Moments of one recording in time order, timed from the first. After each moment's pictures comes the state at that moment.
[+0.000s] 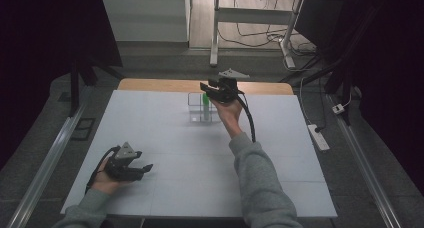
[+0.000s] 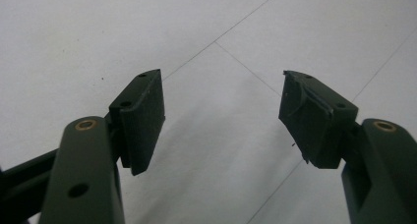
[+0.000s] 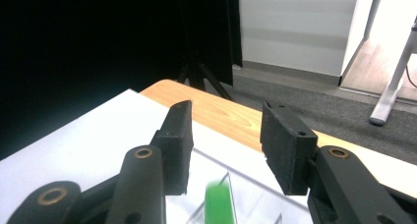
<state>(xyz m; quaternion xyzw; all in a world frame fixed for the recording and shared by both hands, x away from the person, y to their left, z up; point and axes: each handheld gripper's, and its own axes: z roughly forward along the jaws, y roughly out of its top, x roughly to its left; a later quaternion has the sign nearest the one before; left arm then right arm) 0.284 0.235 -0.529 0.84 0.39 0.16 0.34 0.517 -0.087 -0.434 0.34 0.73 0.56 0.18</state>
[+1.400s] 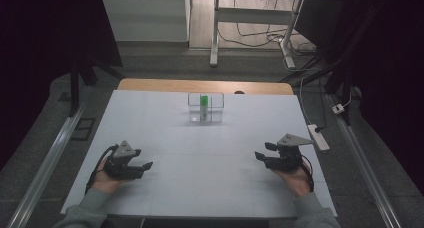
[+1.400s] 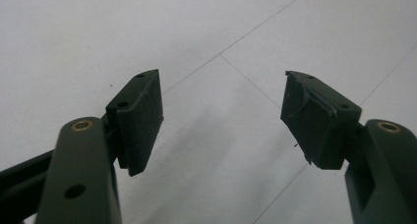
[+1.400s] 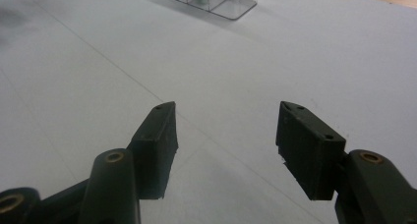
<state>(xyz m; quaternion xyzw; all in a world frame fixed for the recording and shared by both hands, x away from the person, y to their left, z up) 0.283 0.235 -0.524 0.83 0.40 0.16 0.36 0.346 -0.277 -0.488 0.34 0.82 0.44 0.16</state>
